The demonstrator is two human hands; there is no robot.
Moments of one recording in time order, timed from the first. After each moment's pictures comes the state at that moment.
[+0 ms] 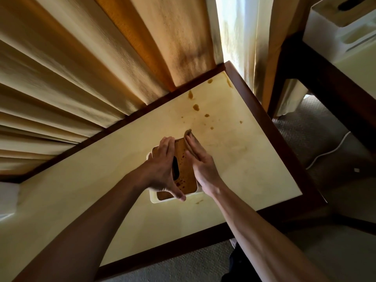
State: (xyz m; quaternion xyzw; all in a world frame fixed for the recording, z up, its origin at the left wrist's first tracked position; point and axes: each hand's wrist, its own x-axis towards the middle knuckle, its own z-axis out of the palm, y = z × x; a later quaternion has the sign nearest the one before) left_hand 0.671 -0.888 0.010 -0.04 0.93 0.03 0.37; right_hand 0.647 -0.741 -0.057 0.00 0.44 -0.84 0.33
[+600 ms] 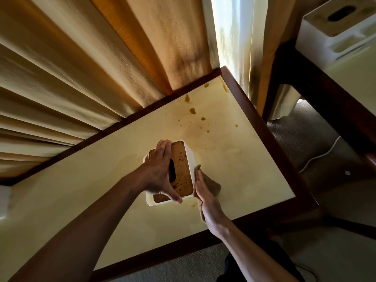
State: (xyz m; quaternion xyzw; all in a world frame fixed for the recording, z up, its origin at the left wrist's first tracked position) left_hand 0.671 -0.892 0.005 -0.04 0.93 0.02 0.36; right_hand 0.719 -0.715 -0.081 0.06 0.49 -0.78 0.39
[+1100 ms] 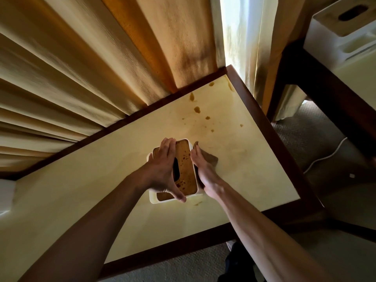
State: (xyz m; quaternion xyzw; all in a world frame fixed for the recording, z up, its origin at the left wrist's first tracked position) left_hand 0.673 -0.889 0.007 -0.04 0.93 0.04 0.35; right_hand 0.647 -0.748 -0.071 0.06 0.50 -0.75 0.43
